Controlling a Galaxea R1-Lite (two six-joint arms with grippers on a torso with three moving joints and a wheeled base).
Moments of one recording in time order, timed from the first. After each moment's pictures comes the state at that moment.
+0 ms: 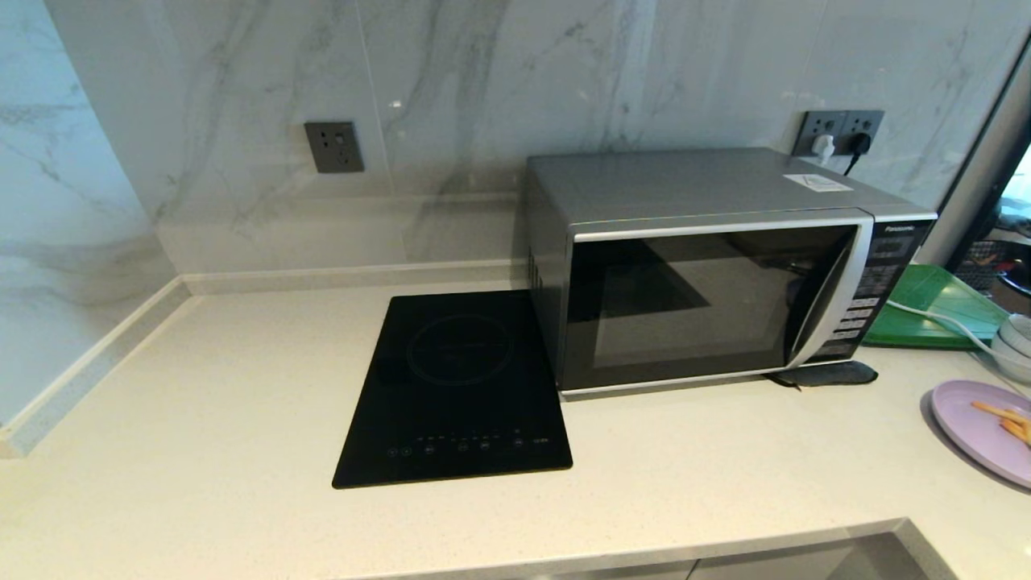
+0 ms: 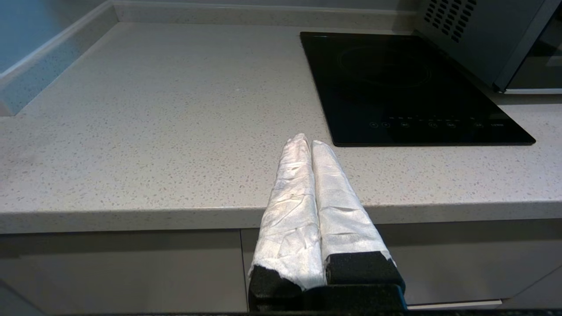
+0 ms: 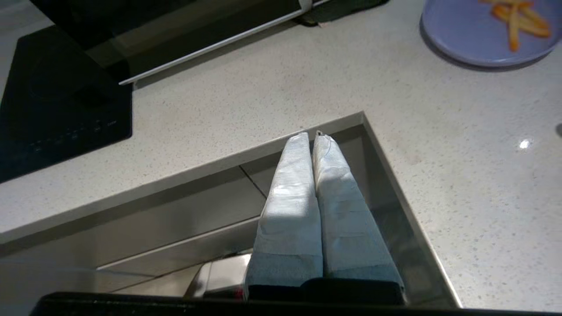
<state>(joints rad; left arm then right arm) 0.00 0.00 0.00 -0.01 0.02 -0.07 -0.20 0.45 -0.82 0.70 0.07 0.23</state>
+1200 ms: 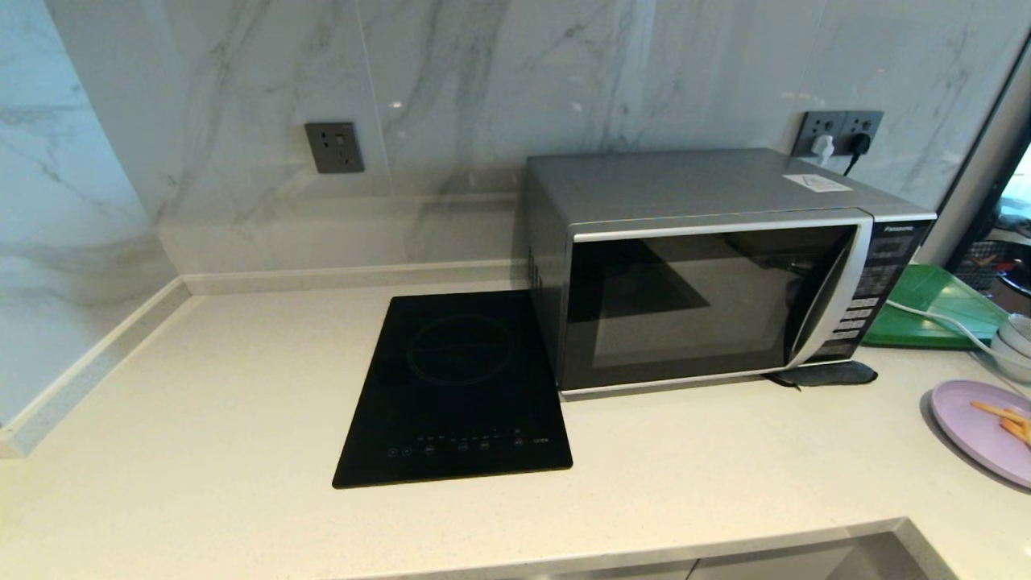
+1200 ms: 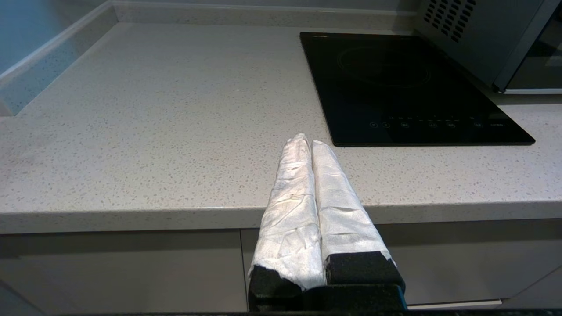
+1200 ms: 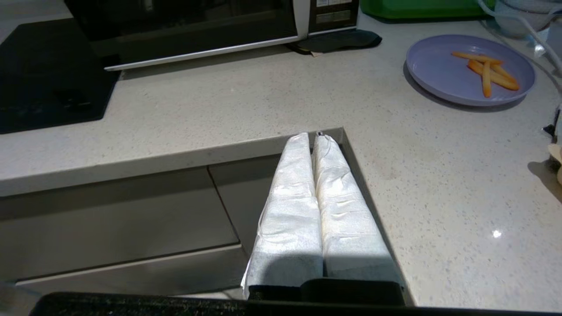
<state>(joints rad) 0.00 0.00 0.00 -0.01 0.02 -0.07 0.00 0.00 -0.50 0.60 -0.10 0.12</state>
